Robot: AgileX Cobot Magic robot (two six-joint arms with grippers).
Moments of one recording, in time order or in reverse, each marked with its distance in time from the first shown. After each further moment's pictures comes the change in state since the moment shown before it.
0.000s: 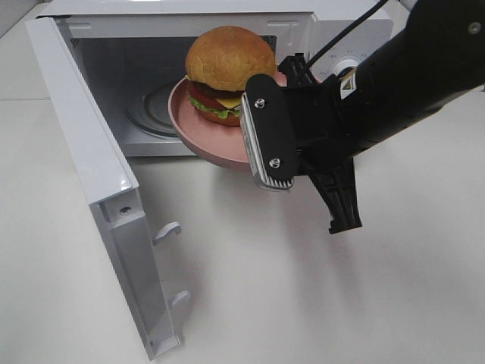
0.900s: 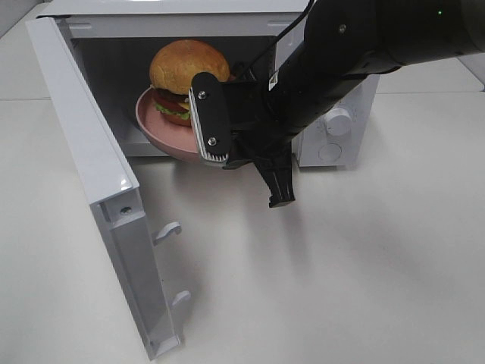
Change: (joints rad) left arm 0.000 0.000 0.000 -0.001 0.000 0.000; right arm -0.011 0.304 -0.267 0.057 0.014 -0.053
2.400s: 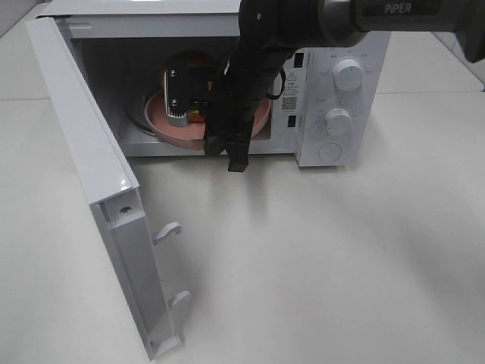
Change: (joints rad) left arm 0.000 0.000 0.000 0.000 0.000 0.000; right arm -0.056 0.441 -0.609 -0.038 0.346 0.171
